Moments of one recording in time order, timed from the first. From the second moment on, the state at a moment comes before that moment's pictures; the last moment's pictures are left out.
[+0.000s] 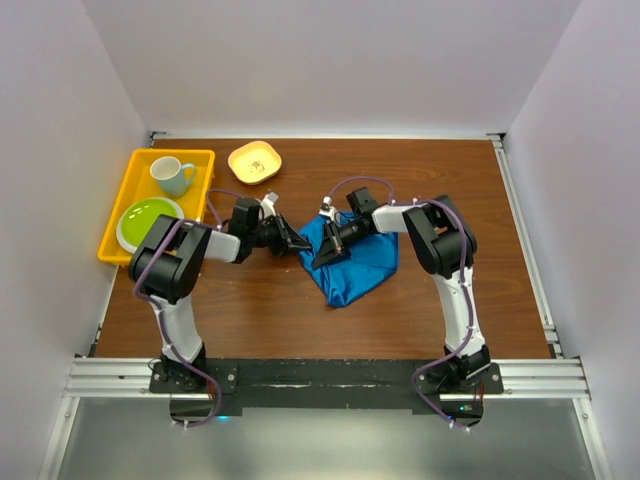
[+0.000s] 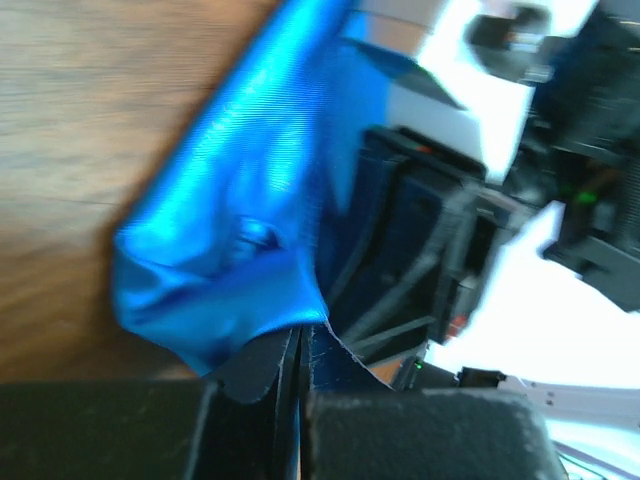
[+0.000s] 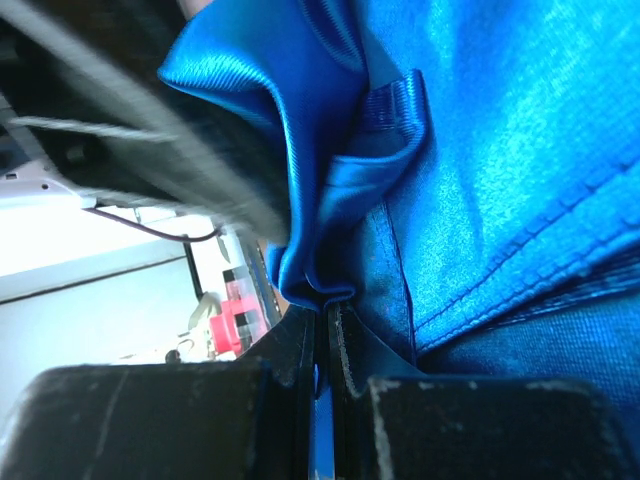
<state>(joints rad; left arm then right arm) -0.32 1.89 0.80 0.46 0.68 -0.96 0.46 2.28 1.37 -0.25 -1.13 0.37</state>
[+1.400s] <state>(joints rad) -0.31 2.02 0.99 0.24 0.67 -0.90 0.84 1.75 1.21 -0.60 -0.04 0.12</state>
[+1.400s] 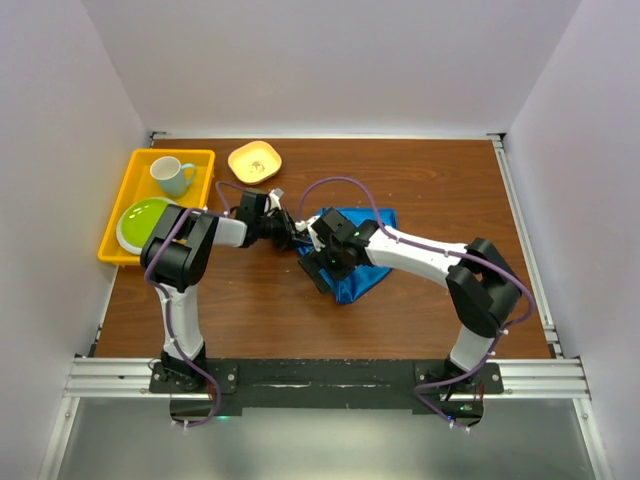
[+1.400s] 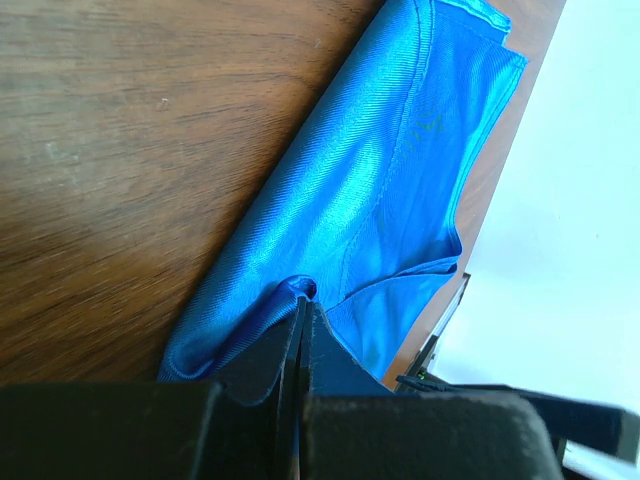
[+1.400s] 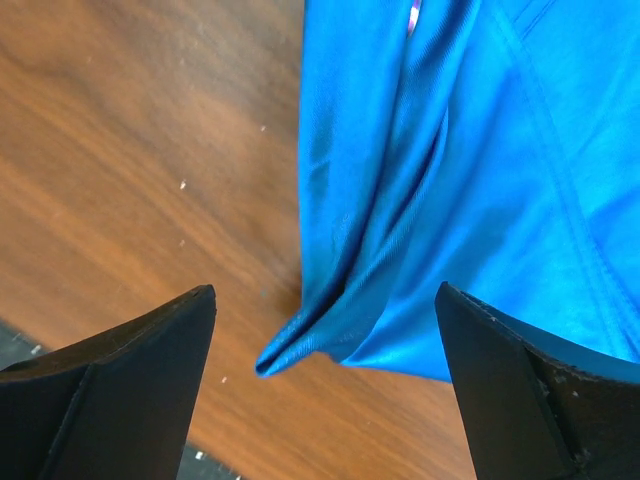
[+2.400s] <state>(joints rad) -0.31 2.04 1.04 0.15 0.69 -0.87 0.88 1.74 1.18 -0.67 0.14 0.08</state>
